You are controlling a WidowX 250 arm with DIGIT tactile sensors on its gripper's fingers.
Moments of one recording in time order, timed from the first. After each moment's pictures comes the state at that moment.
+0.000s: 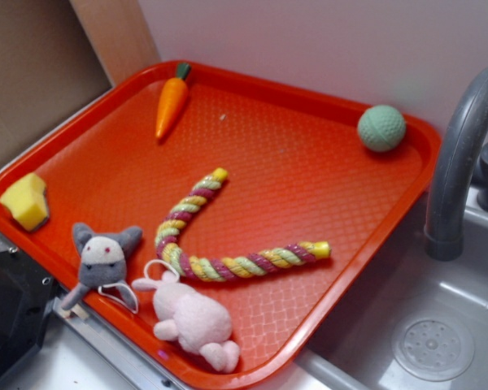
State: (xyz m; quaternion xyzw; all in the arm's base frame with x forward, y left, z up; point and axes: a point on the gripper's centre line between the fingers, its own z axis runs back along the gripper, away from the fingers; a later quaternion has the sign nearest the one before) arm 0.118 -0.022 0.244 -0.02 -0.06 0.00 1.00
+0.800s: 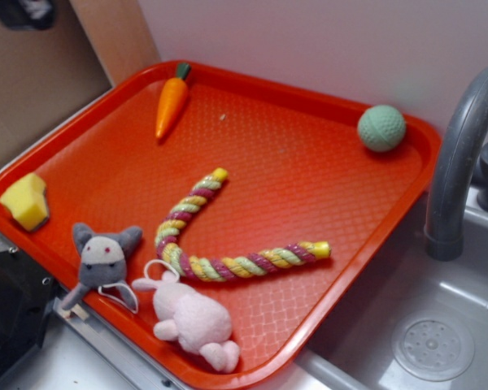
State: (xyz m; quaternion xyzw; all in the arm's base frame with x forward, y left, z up) arm 0.178 0.003 0.210 0.03 -0.10 0.19 0.98
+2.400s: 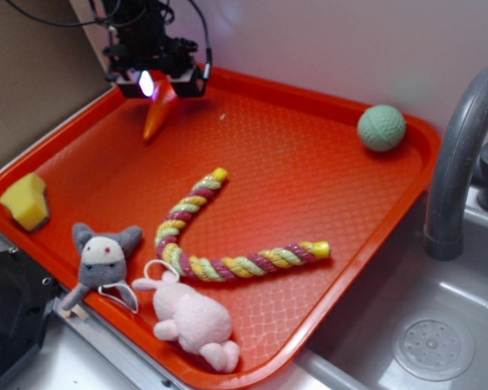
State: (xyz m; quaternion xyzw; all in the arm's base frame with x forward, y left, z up) arm 0.318 0.101 0.026 0.03 -0.09 0.25 0.96
